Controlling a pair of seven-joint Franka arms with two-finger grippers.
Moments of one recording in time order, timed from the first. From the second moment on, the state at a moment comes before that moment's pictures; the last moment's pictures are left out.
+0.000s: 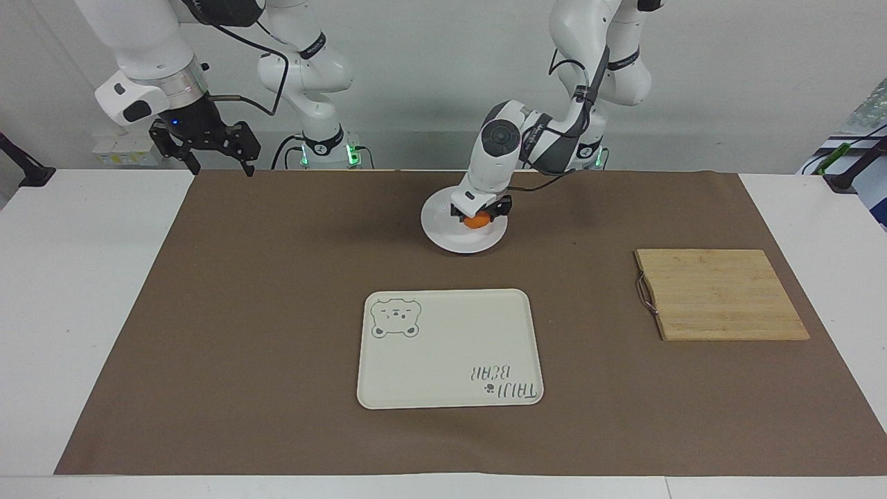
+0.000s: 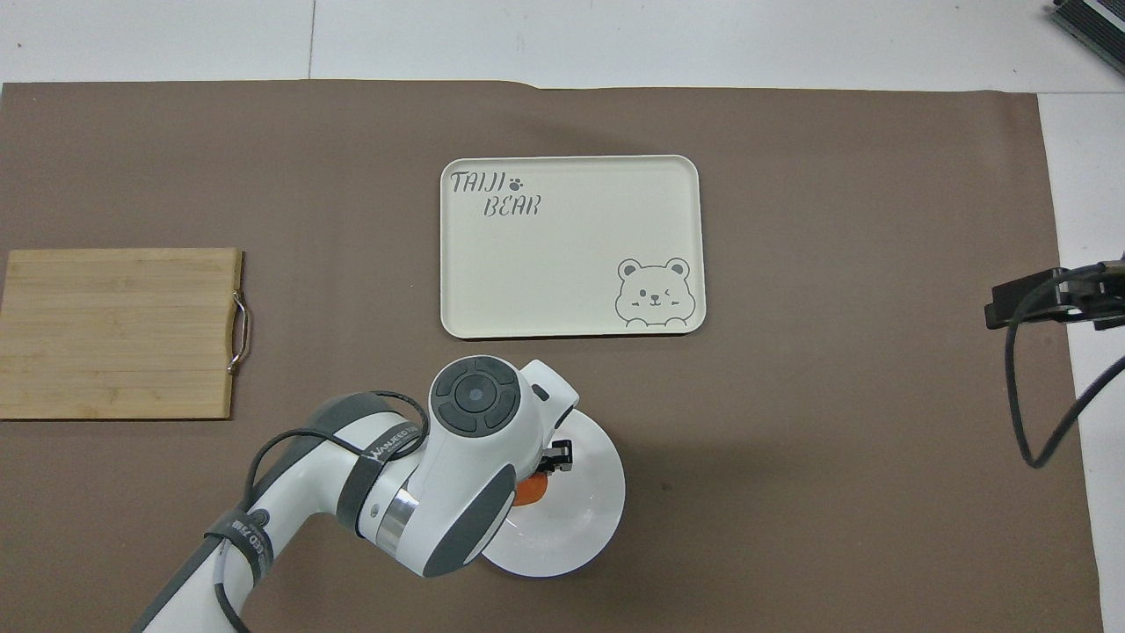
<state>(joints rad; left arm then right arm) -0.66 0.14 -0.09 -2.11 -0.21 2.08 -0.60 0.01 -0.02 -0.03 -1.54 -0.02 1.46 0.02</state>
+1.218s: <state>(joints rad) -0.68 0.11 -0.09 -2.16 -0.21 2.07 -0.65 0.01 -0.02 -0.03 -1.54 -0.02 1.46 0.02</state>
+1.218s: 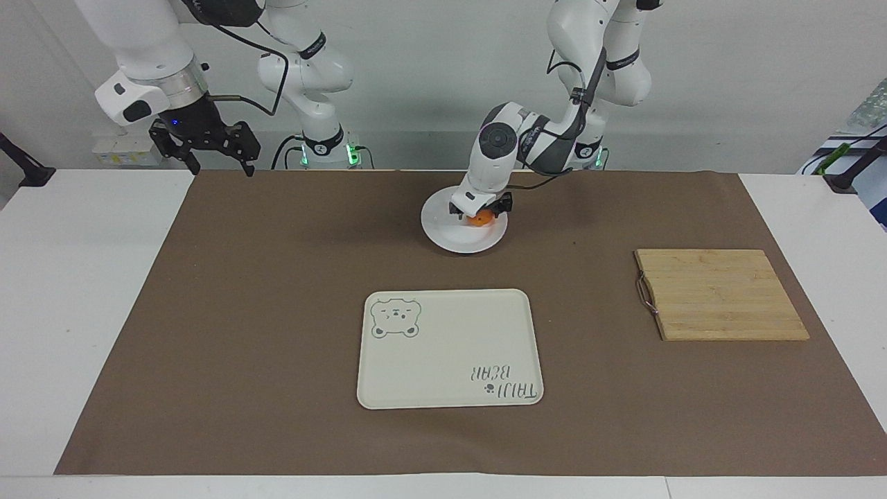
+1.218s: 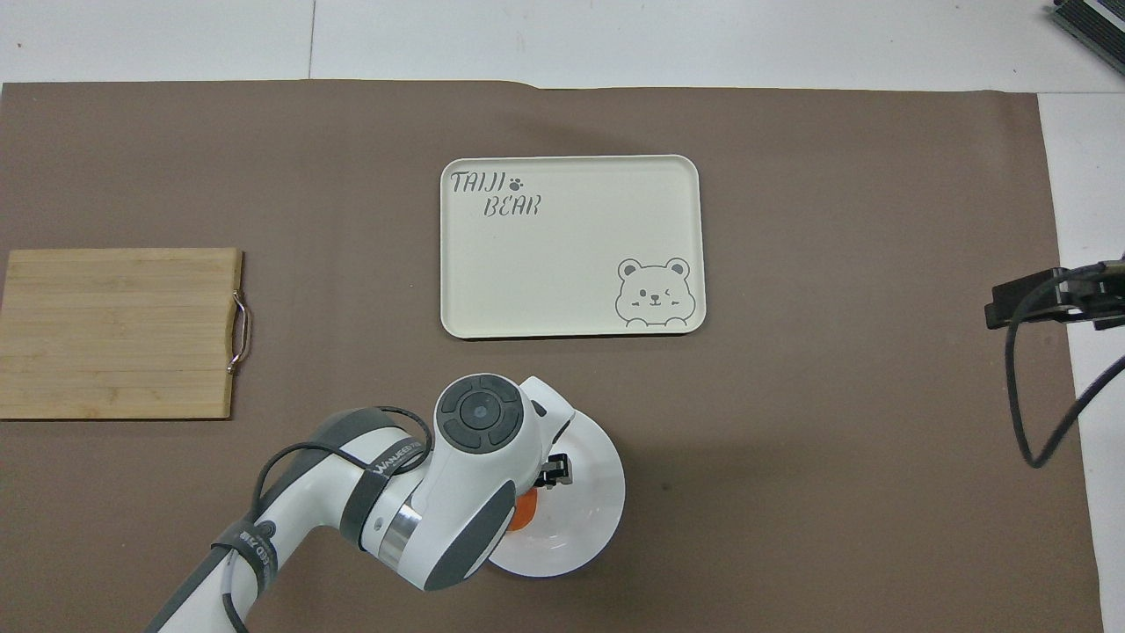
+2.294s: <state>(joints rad) -0.25 -0.05 -0.06 -1.84 -0.08 1.71 -0.33 0.02 -0.03 -0.02 -1.58 0.05 1.46 -0.01</state>
